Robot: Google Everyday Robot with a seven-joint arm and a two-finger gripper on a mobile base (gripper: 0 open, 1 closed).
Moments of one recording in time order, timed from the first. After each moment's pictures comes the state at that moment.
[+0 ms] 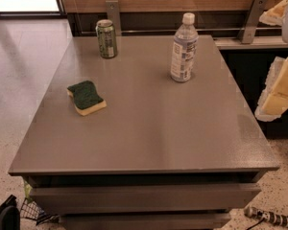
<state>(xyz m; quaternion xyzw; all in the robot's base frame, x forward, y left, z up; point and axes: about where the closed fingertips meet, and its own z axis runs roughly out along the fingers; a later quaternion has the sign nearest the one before) 0.434 -0.204 1.015 -0.60 0.77 -0.08 0.21</state>
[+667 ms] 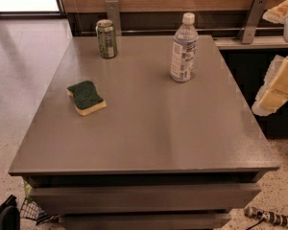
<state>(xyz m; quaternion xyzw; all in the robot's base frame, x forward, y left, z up) 0.448 -0.215 1.010 -0.58 0.77 -0.08 0.24</state>
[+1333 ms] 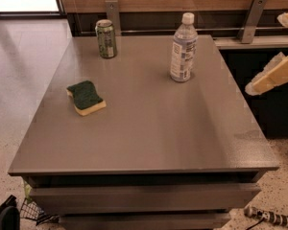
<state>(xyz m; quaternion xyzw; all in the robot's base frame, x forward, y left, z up) 0.531 -0.262 0.978 -0.50 0.77 -0.01 0.41</state>
